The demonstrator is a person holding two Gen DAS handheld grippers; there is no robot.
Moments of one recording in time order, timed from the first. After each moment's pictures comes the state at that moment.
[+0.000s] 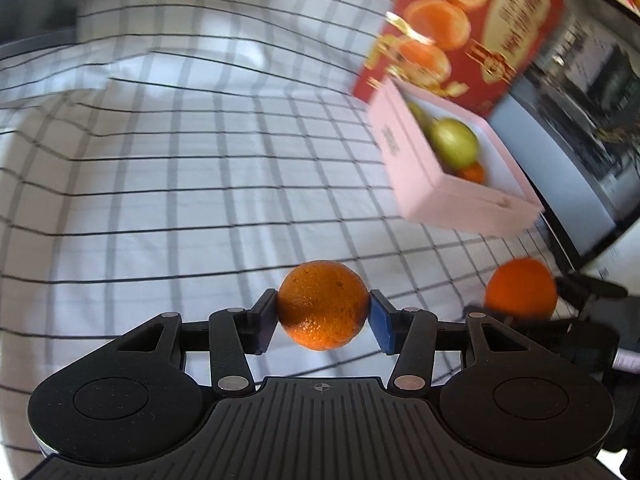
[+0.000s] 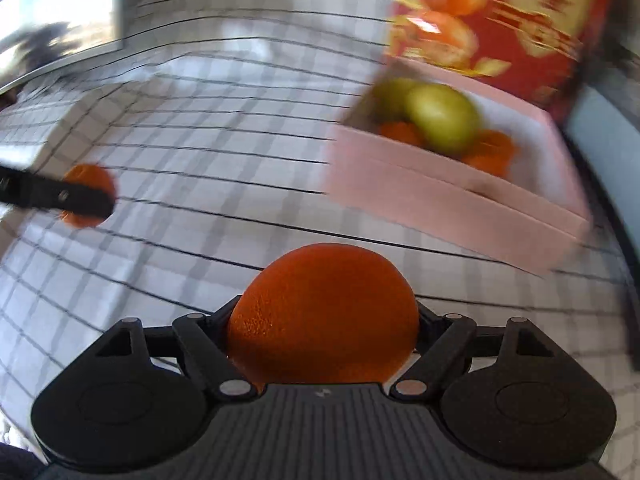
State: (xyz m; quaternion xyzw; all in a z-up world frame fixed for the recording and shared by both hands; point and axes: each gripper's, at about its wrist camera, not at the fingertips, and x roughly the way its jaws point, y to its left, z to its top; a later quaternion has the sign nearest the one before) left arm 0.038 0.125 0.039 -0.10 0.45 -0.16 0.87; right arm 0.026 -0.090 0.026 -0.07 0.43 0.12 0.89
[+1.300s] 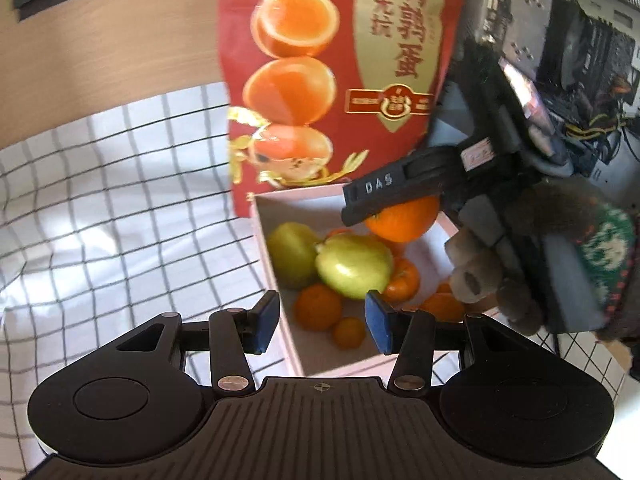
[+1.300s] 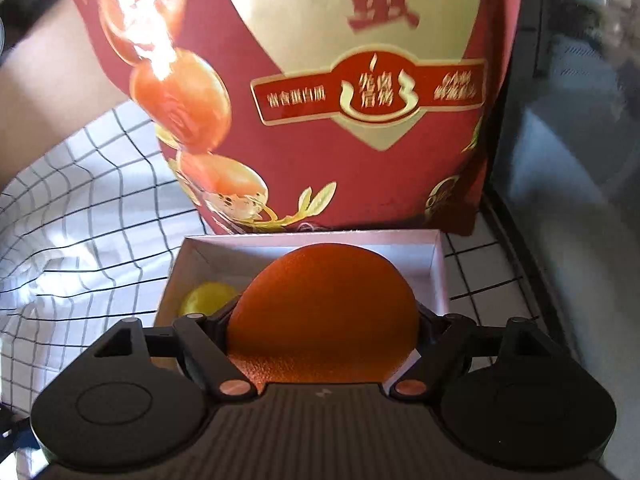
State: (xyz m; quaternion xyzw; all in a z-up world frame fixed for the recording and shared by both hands) left arm 0.130 -0.019 0.105 0.04 0.37 -0.19 0.91; right arm 0.261 -0.203 0.070 0.10 0.46 0.05 0.88
